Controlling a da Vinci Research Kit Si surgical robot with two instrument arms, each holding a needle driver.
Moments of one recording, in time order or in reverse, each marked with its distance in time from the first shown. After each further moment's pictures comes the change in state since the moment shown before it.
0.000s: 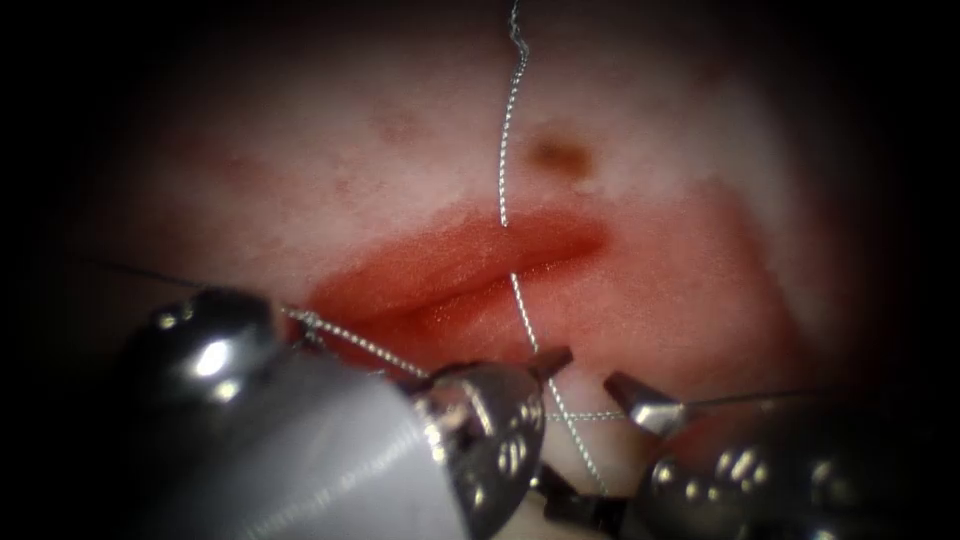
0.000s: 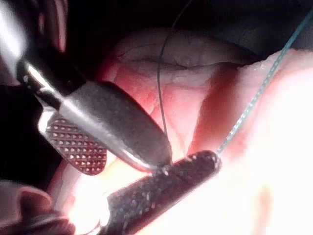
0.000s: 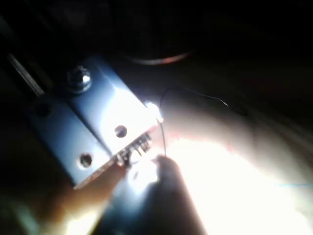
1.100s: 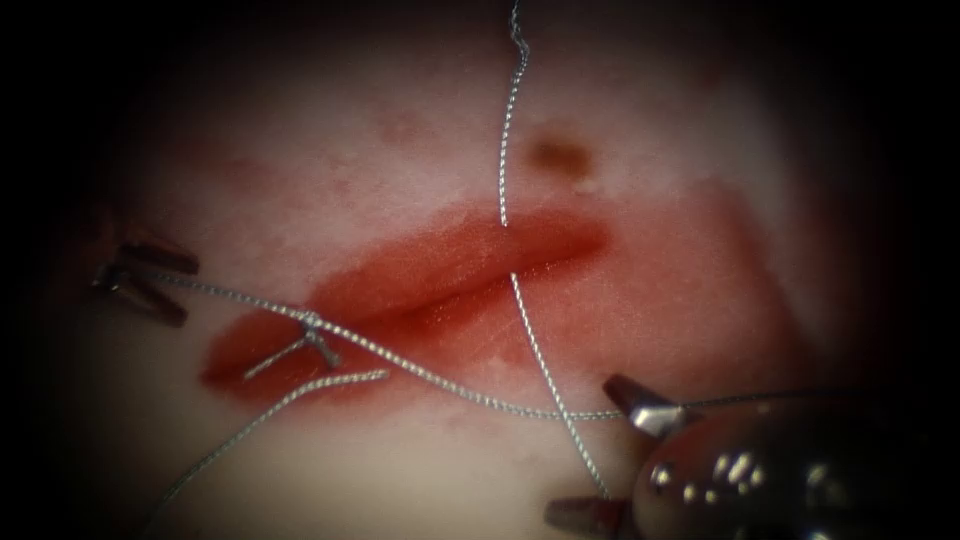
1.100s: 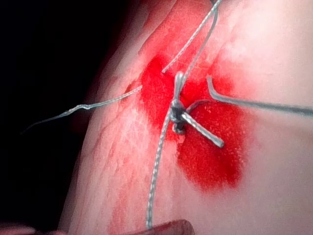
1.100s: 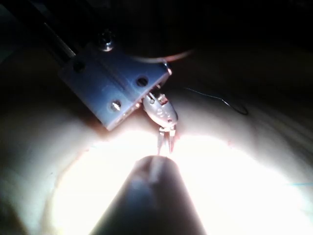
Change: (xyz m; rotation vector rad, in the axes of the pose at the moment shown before) right arm 0.000 0.000 0.000 -0.003 0.002 -0.001; left arm 0.014 0.007 -0.011 0.133 0.210 0.110
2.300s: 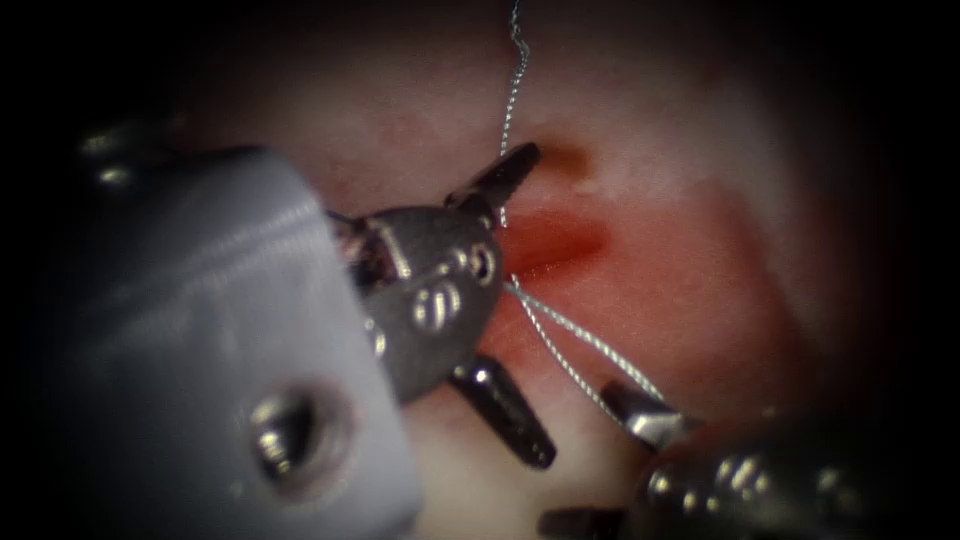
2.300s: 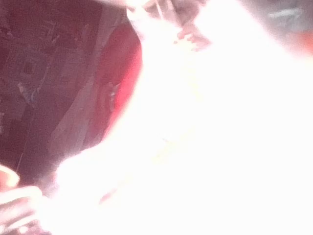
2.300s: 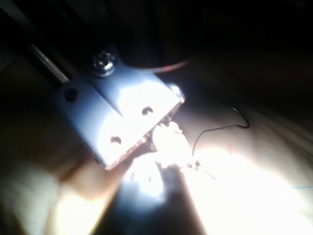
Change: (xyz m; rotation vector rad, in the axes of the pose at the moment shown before) right arm 0.001 0.000 -0.001 0.012 -0.005 0.028; left arm -0.016 0.000 0.000 -0.140 -0.391 -0.093
